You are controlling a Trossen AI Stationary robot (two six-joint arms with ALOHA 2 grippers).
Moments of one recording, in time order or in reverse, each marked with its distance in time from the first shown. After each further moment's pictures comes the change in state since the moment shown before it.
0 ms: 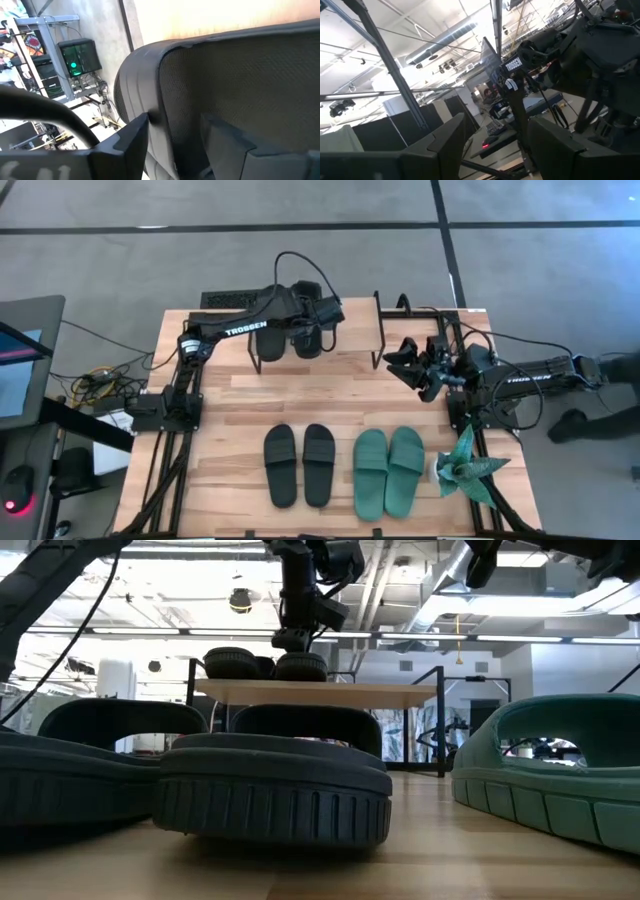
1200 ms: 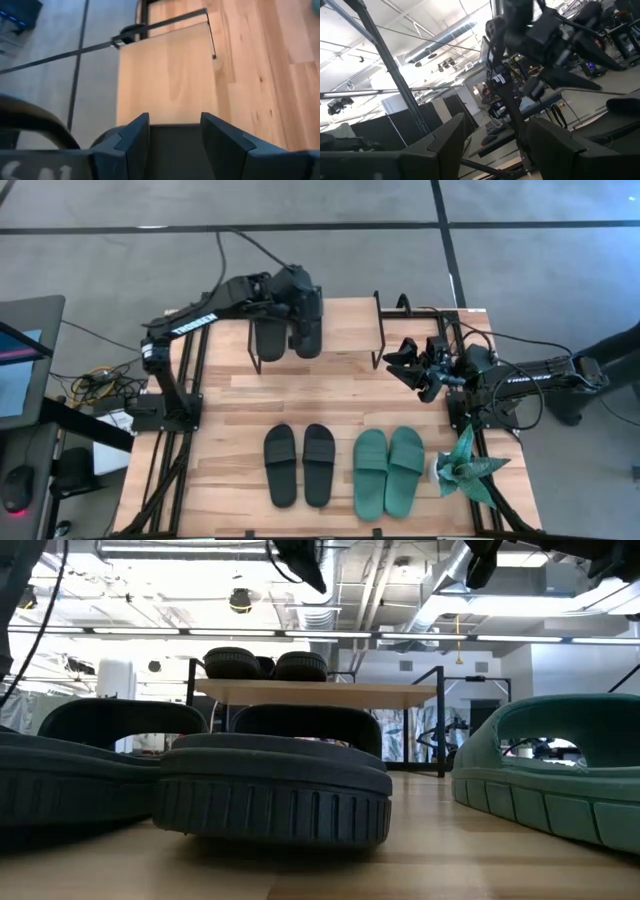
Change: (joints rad) left arm 0.001 -0.268 0.001 0.144 0.593 -0.127; right arm -0.001 0.000 0.000 -0.006 0.000 -0.010
